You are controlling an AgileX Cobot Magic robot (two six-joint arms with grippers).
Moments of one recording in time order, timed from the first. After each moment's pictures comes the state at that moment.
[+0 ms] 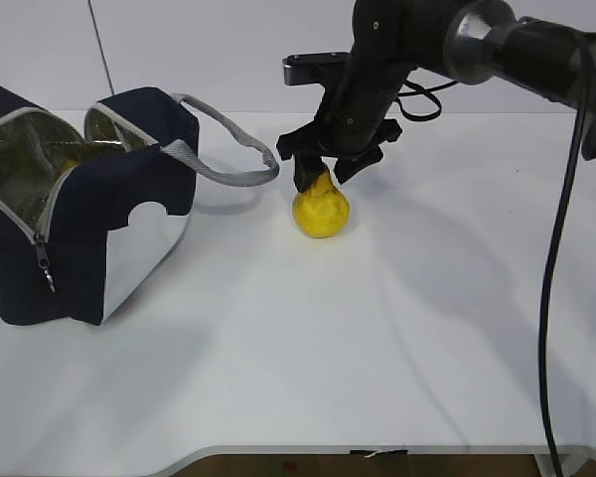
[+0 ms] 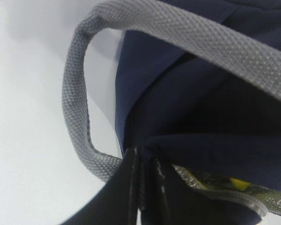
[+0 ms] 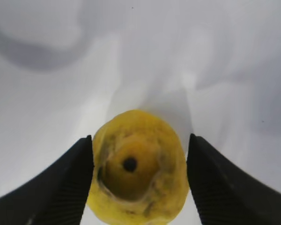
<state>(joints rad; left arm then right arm) 0.40 1.89 -1.47 -0.65 1.17 0.37 0.38 2.40 -2.22 0.12 1.07 -0.05</state>
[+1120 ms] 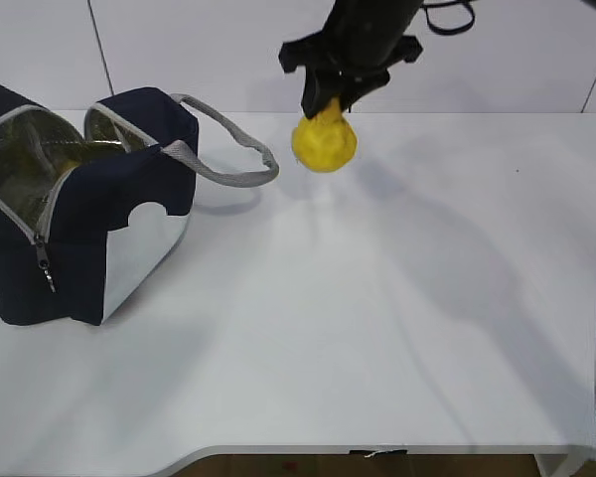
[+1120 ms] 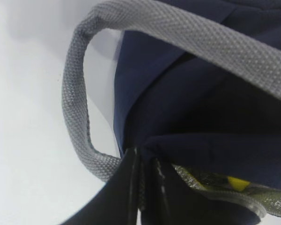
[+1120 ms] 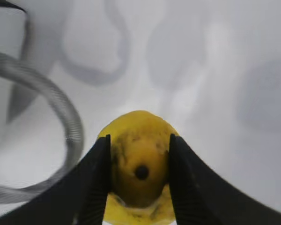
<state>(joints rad) 0.40 1.89 -1.47 -0.65 1.17 0.37 0.38 2.29 -2.36 0.13 1.25 -0.05</state>
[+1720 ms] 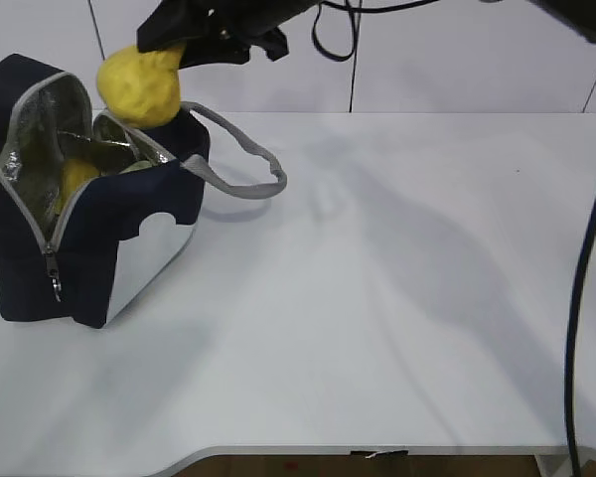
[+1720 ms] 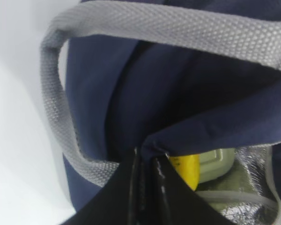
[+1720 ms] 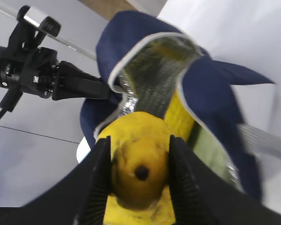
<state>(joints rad) 0.35 1.89 -1.47 -0.82 1.17 0.43 0.43 2.29 -2.38 0.86 1.07 -0.21</state>
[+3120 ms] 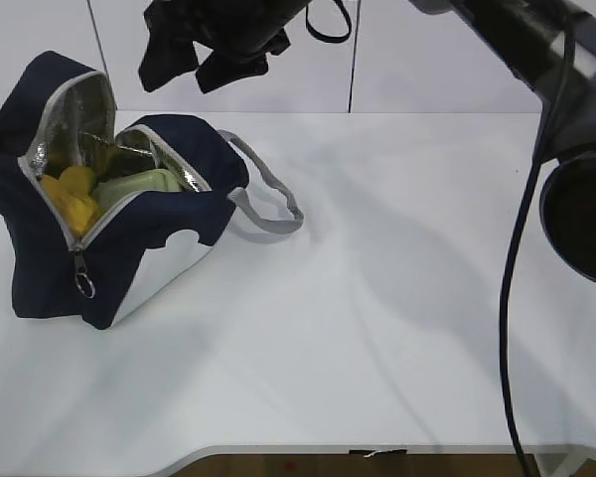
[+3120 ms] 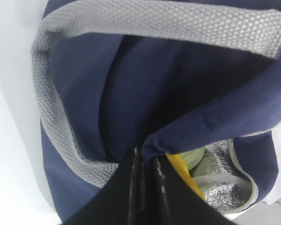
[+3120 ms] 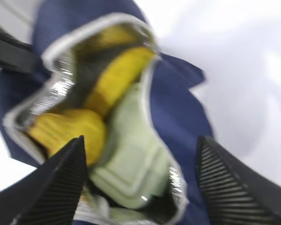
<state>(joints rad) 0.30 1.89 -1.47 -0.86 1.17 0.46 0.50 2.46 -2.70 0.51 1.23 -0.19</state>
